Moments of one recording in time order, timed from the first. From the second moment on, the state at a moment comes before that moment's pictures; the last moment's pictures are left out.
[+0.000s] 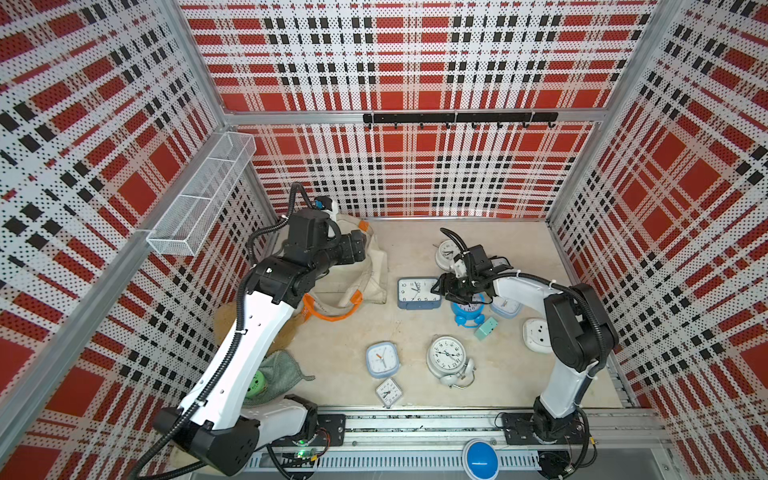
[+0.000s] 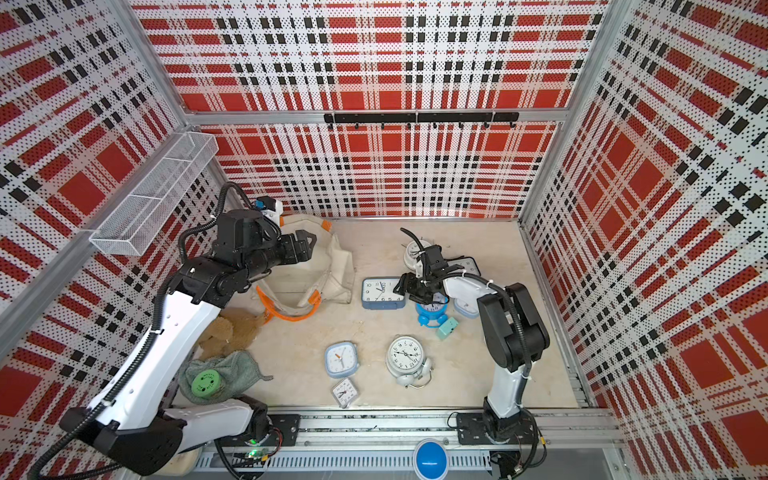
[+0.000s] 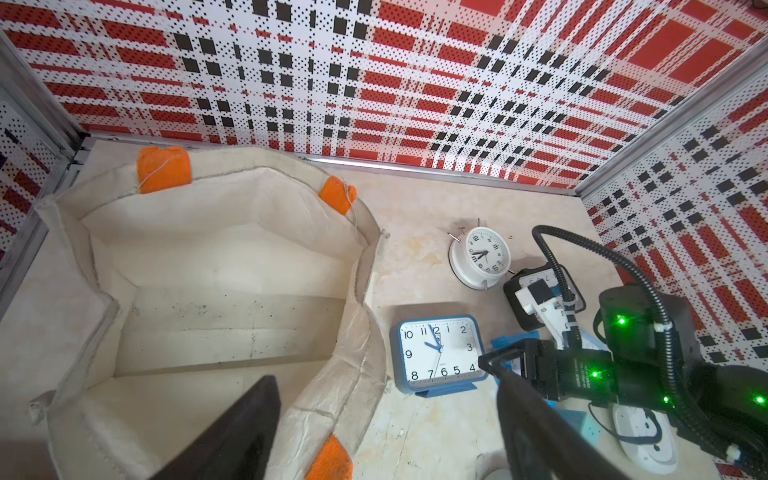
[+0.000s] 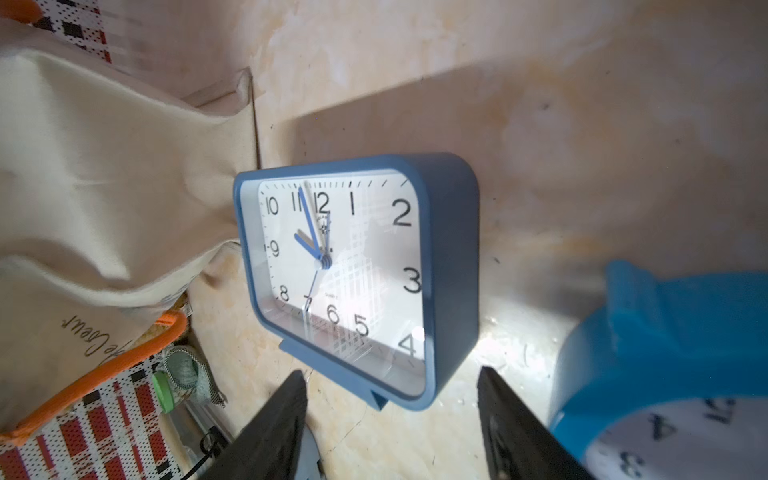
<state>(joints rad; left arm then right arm) -0.36 1.23 1.48 -0.78 -0.05 -0.34 0.41 1.83 1.17 -0.36 -0.44 0.63</state>
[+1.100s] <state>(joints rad) -0.05 1.36 0.43 0.54 -0.03 0.03 0.04 1.14 0.48 0.15 0.10 0.07</state>
